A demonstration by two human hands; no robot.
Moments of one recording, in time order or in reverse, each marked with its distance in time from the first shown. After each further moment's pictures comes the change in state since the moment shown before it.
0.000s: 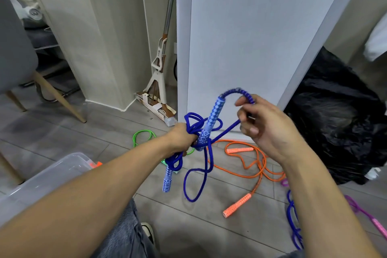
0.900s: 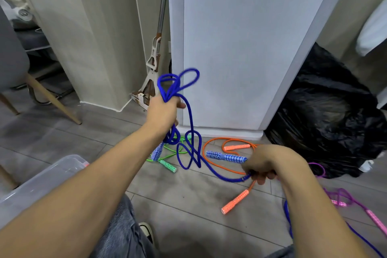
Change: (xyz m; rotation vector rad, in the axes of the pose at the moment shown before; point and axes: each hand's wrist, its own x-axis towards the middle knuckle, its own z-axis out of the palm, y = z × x) left_hand -0.020 0.040 -0.034 -0.369 0.461 0.229; right_hand -0.005 0.035 -0.029 -1.438 -0.240 0.928
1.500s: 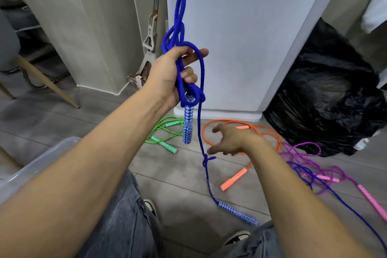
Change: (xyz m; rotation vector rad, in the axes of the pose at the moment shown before) left_hand -0.032 0.062 0.003 -0.793 -0.344 -0.159; right_hand 0.043 -0.040 0.039 0.212 0.082 -0.326
